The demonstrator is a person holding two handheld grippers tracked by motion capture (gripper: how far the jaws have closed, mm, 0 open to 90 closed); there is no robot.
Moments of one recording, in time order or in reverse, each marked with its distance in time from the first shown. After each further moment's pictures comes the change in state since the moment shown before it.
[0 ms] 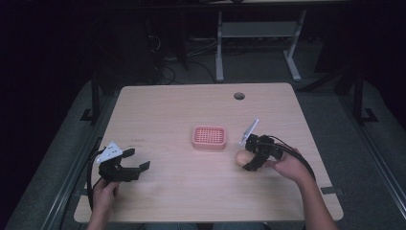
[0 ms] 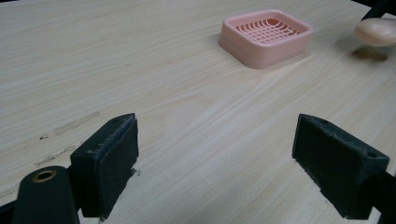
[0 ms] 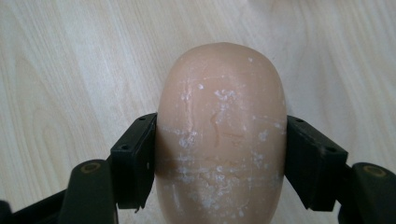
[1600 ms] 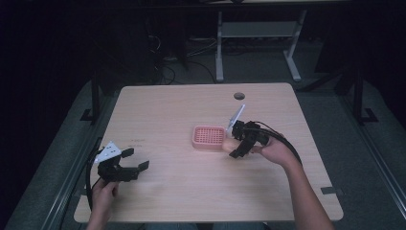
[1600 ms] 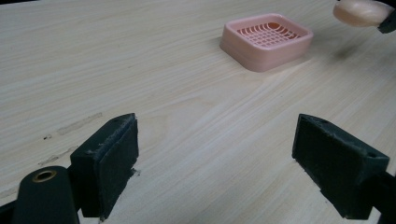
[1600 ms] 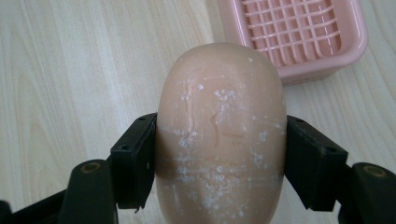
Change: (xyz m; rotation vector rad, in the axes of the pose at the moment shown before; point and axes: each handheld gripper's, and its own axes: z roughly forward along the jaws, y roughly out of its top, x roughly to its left) left arm 0.002 0.000 -0.002 -0.015 0.000 -0.010; right arm -0.015 0.053 -0.009 -0.056 0.025 -0.065
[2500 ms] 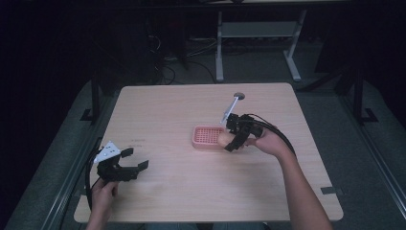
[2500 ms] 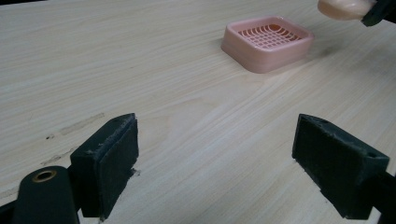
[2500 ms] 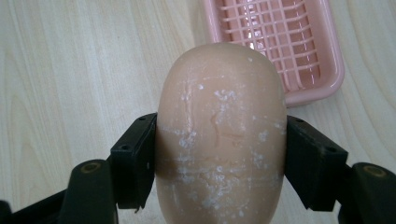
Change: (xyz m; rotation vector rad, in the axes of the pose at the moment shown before) left arm 0.001 0.000 -0.001 -0.003 0.003 -0.004; right arm -0.016 0.022 0.001 0.007 0.014 -0.015
